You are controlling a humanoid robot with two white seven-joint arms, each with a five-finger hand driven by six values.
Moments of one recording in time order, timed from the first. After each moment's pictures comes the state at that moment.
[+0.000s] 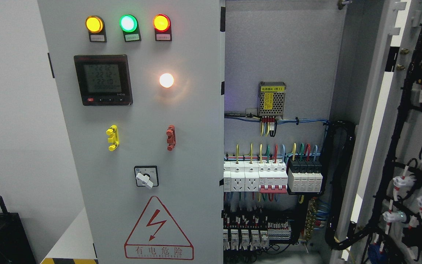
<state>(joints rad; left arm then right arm) 0.48 0.94 -0.24 -1.38 0.75 0.08 -0.56 0.13 0.12 0.07 -0.13 0.06 0.14 0.06</state>
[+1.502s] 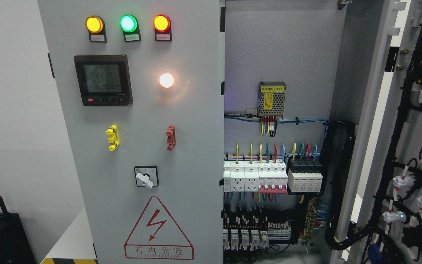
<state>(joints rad) 0.11 0.18 -0.14 -0.33 0.14 -0.23 -0.33 0.13 0.12 0.07 -0.13 0.06 0.14 0.06</state>
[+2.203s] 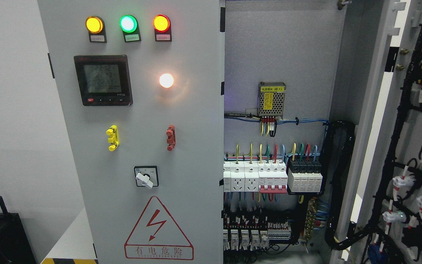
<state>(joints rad) 0.09 0.02 -0.10 -0.09 0.01 -0.09 -0.21 0.13 0.12 0.07 -0.13 0.06 0.15 0.06</state>
